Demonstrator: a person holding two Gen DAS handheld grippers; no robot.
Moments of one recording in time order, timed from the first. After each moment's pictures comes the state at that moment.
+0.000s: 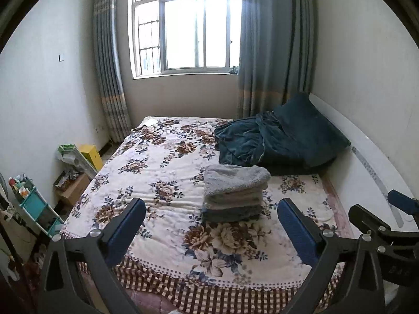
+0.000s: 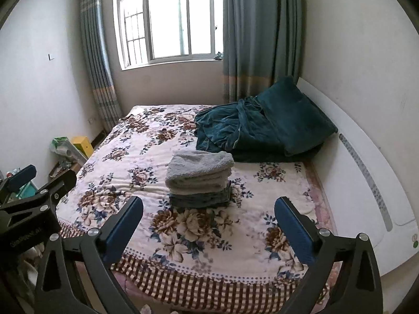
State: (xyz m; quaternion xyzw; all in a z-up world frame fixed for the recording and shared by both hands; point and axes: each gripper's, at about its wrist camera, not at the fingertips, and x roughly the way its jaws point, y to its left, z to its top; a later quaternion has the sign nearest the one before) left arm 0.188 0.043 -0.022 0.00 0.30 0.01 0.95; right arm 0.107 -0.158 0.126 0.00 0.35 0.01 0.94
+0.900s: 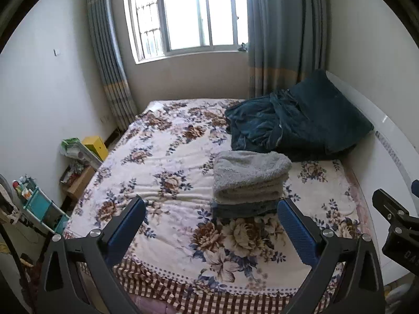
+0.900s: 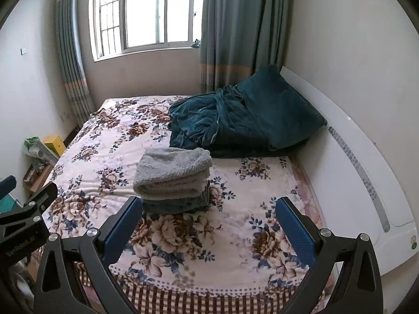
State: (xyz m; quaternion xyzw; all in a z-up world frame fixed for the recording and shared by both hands) left arm 0.286 0.032 -0.082 0.03 0.35 0.04 0.94; right arm 0.232 -0.175 0.058 -0.01 0.38 -0.05 0.93
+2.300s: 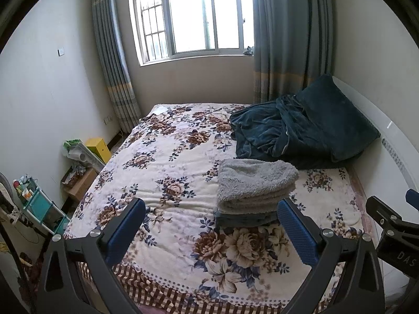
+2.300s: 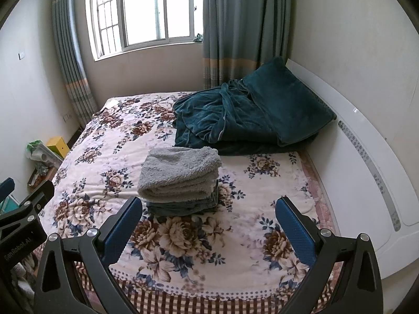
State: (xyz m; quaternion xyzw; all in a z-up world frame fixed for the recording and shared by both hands) left arm 0.313 0.035 -0.084 0.03 0.34 0.05 0.94; right arm 0.266 -0.169 0.031 0.00 0.39 -0.04 0.92
